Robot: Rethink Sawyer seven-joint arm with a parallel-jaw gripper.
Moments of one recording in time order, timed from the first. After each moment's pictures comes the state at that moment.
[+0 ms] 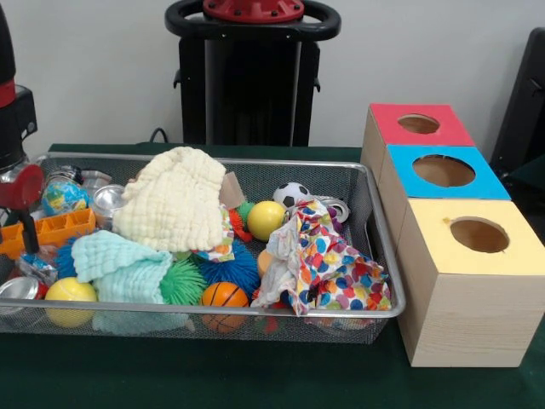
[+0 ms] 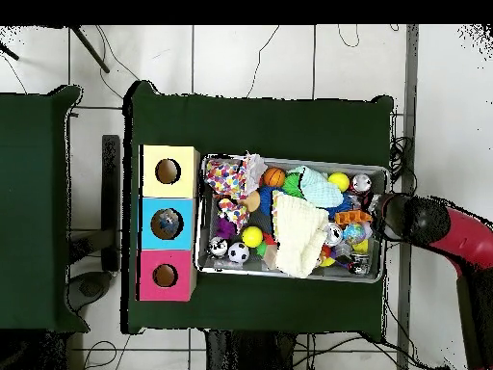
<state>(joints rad) -0.94 -0.44 0.38 1.37 -0.50 0.67 1.71</state>
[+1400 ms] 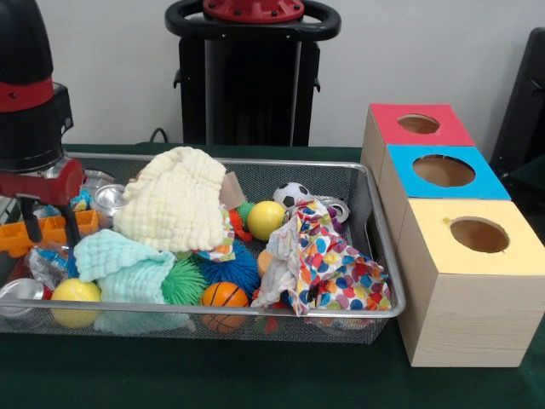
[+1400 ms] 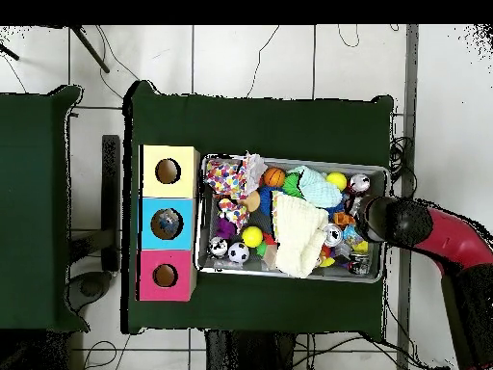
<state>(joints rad) -0.93 -0.46 0.41 1.45 -0.51 0.65 1.71</state>
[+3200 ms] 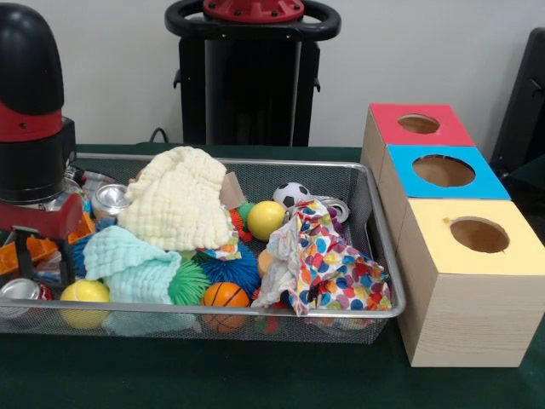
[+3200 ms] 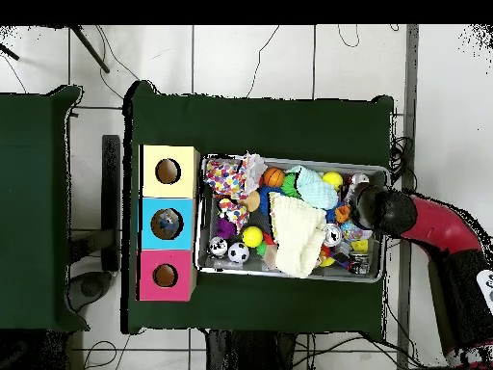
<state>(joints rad) -0.87 -0.40 0.37 1.37 -0.52 0.55 1.71</state>
